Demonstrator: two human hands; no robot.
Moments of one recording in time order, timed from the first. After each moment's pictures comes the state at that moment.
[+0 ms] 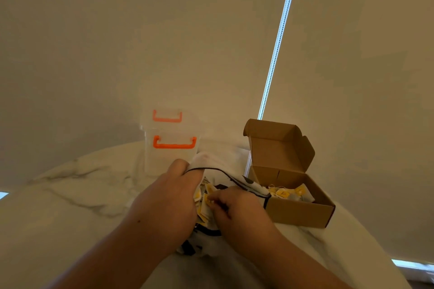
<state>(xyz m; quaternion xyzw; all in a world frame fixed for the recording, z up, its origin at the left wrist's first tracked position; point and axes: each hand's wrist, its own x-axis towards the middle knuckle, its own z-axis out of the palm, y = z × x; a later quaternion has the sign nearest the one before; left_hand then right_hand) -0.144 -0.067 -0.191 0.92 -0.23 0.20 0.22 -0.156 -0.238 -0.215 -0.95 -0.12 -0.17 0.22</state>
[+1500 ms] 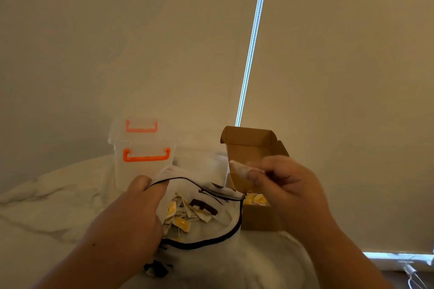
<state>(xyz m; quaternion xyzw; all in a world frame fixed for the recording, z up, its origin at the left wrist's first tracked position) -0.138 -0.062 -0.189 0.93 -0.22 0.18 0.23 -0.207 -0.306 -0.141 -0.84 -0.12 -0.38 0.37</state>
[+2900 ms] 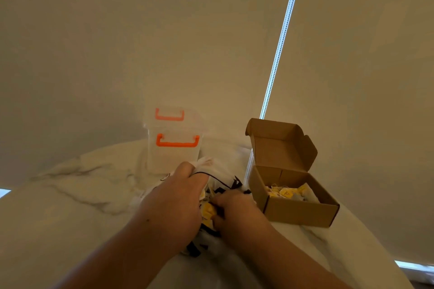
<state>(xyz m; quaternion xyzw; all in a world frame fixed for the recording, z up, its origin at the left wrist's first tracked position) -0.138 -0.069 -0.203 0.93 -0.24 0.19 0.21 -0.111 -0.229 -0.217 -1.00 -0.04 0.08 0.02</state>
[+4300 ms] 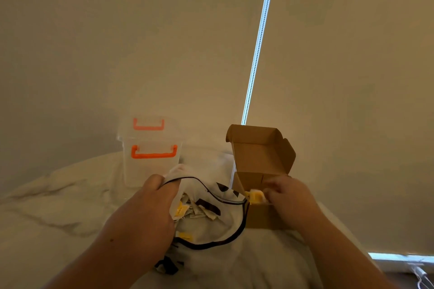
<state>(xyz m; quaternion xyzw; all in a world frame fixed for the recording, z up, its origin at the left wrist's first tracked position) -0.140 -0.070 -0.194 0.93 -0.21 0.16 0.24 -0.143 -0.370 -0.196 -0.94 0.17 -0.18 0.22</state>
